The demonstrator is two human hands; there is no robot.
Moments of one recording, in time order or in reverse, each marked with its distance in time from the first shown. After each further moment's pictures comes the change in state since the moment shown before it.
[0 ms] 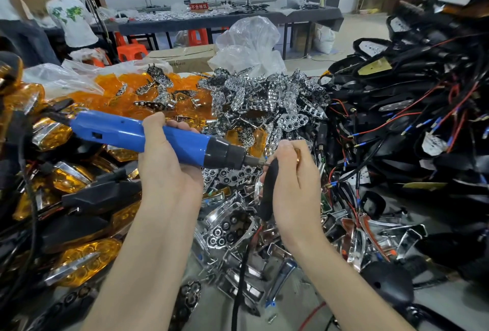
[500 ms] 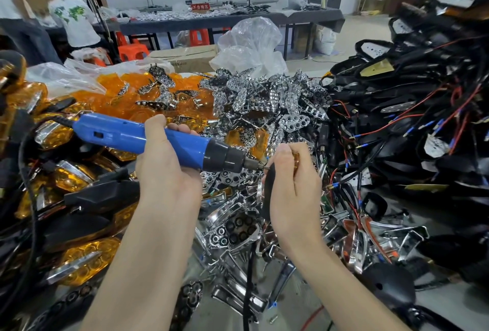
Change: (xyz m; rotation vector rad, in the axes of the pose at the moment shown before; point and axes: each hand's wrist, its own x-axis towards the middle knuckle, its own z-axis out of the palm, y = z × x) left_hand 0.000 0.004 -0.003 0.059 0.080 -0.019; right_hand -0.004 0.006 0.002 -0.117 0.008 -0.131
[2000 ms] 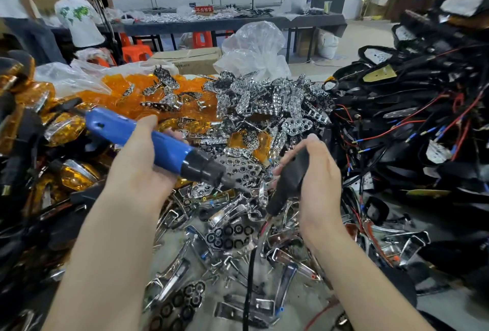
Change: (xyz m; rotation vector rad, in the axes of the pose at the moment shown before) left_hand 0.028 0.035 -0.013 0.177 0.016 -0.191; right_hand 0.021 -0.006 -0.018 0.465 -0.002 0.323
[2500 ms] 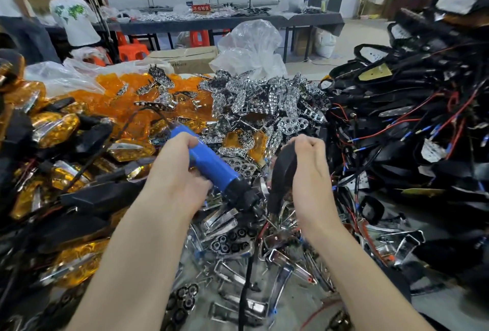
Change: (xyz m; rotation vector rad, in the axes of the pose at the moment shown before) left_hand -0.022 -0.036 0.020 0.205 -0.066 -0.129; right_hand 0.007 0.005 -0.005 -0.277 -0.008 0.017
